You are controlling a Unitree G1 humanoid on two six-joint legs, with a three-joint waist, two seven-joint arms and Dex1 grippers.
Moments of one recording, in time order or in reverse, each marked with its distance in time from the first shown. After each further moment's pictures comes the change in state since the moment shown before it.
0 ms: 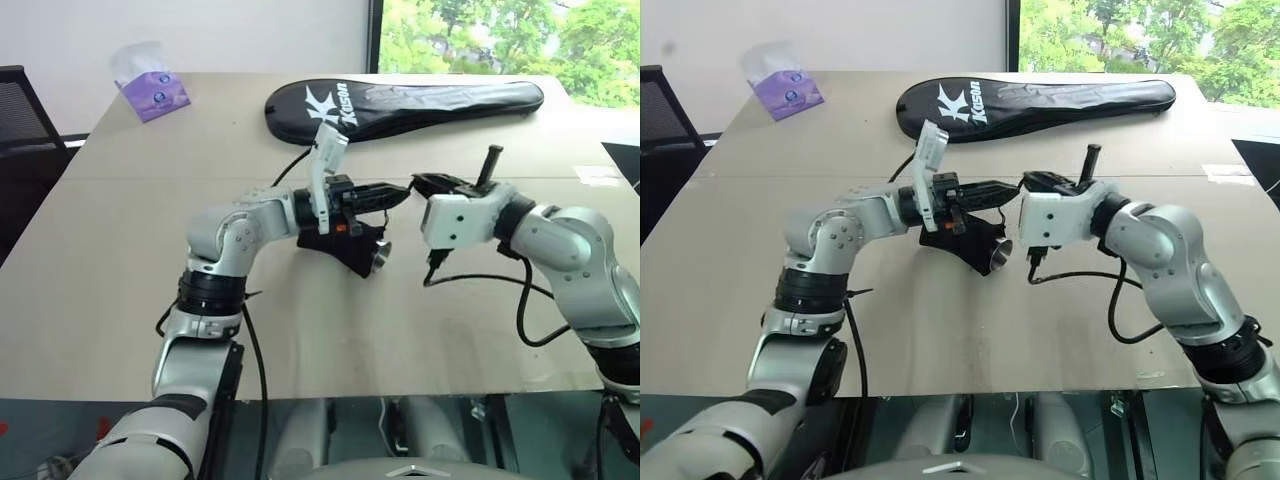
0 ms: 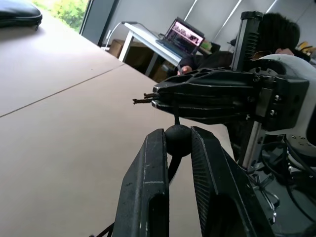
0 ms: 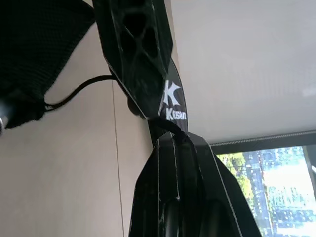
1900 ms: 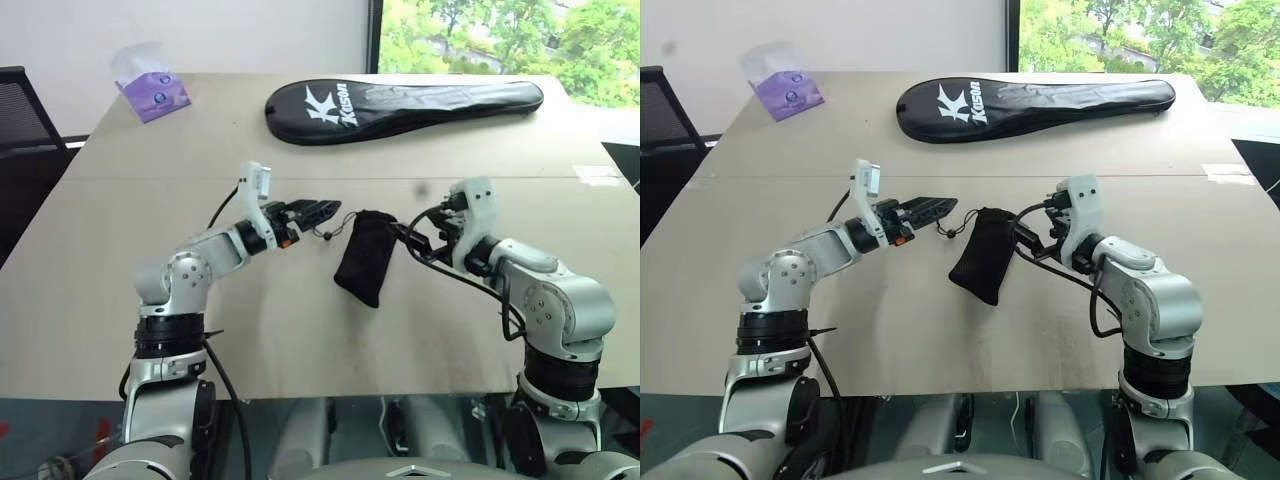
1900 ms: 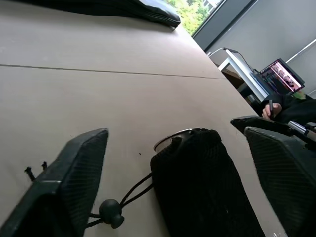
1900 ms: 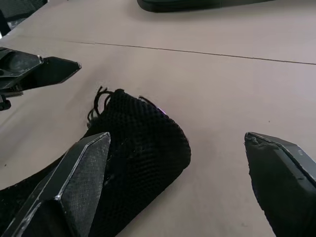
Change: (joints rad) left arm 0.240 0.087 0.191 -0.010 -0.033 0.022 0.258; right arm 0.083 0.573 -0.341 -0.025 0.708 1.055 -0.309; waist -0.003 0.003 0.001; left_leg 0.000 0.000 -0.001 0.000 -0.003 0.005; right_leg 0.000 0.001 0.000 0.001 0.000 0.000
